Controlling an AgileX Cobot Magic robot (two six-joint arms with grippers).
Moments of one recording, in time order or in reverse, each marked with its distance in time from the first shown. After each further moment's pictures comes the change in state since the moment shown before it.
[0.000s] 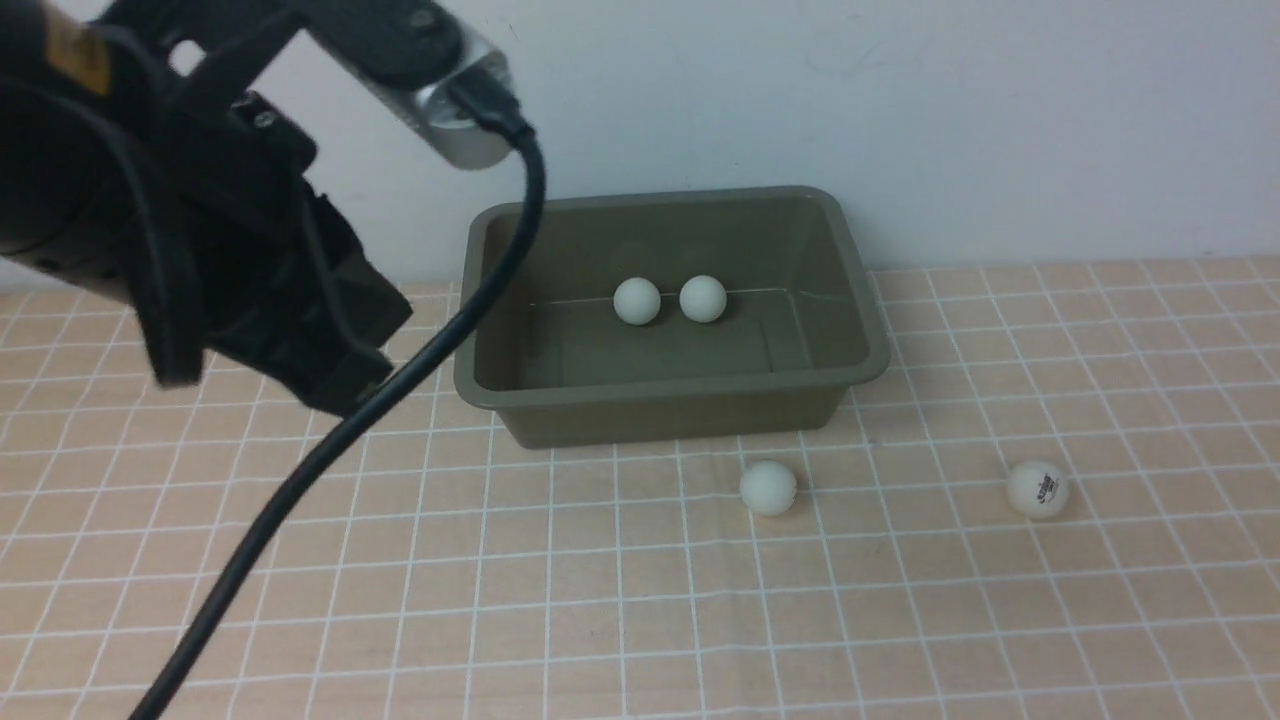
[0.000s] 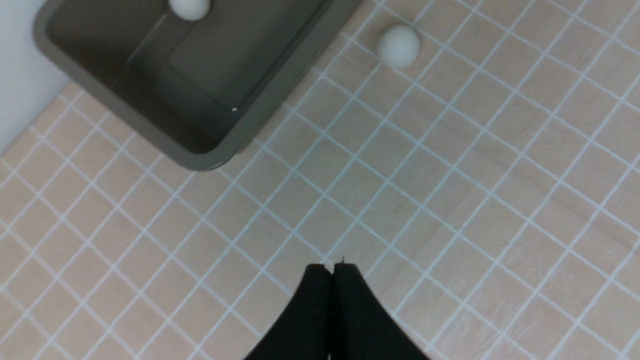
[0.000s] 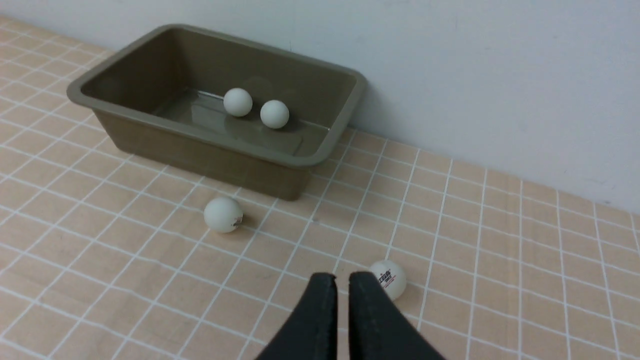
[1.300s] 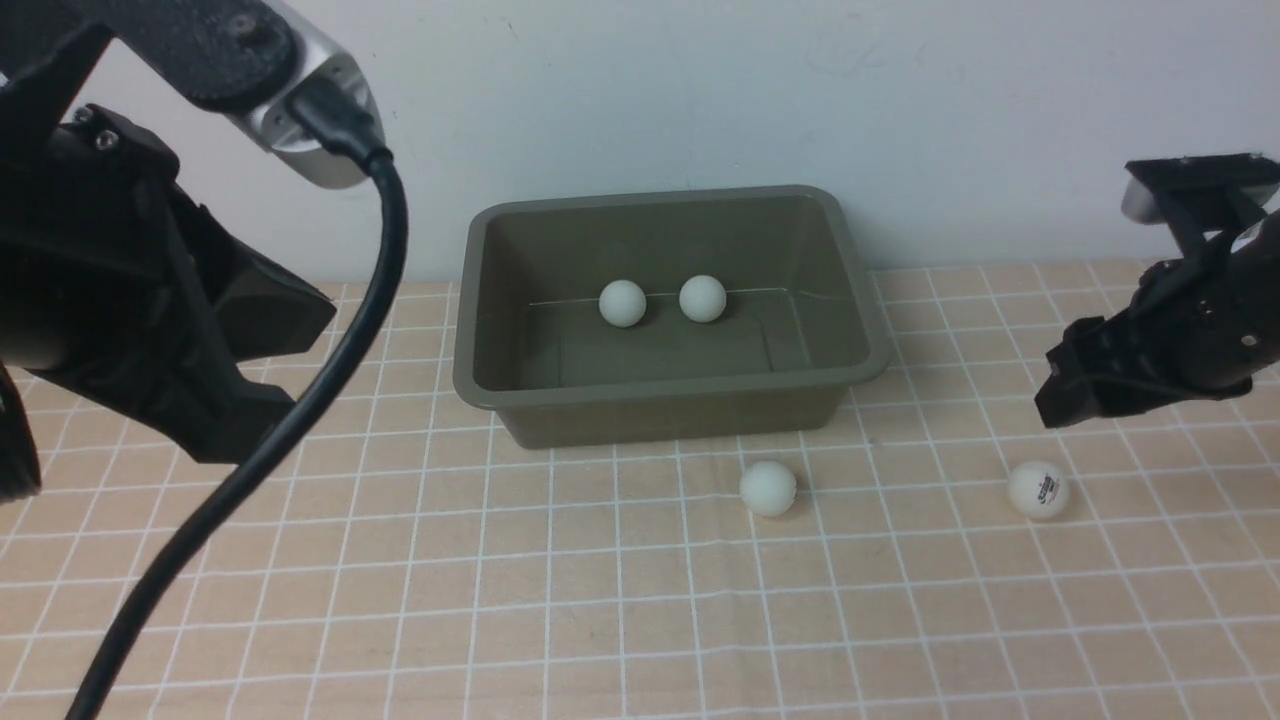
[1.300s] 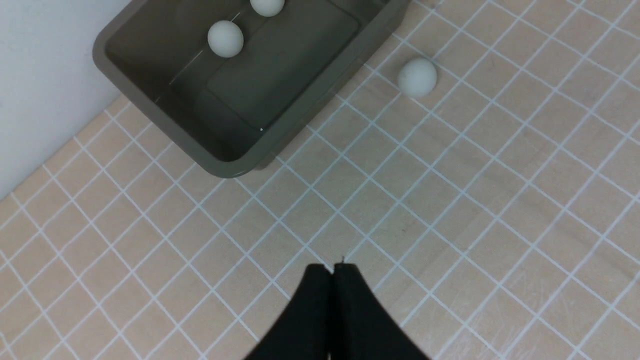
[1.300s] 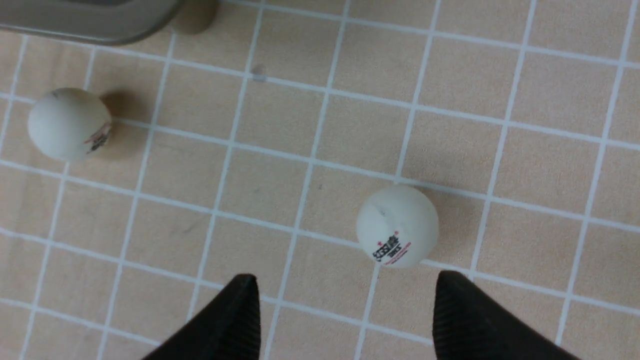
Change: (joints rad) right arm 0.000 1.301 -0.572 -0.079 0.051 0.161; left arm 0.000 -0.128 0.081 0.000 -0.067 -0.043
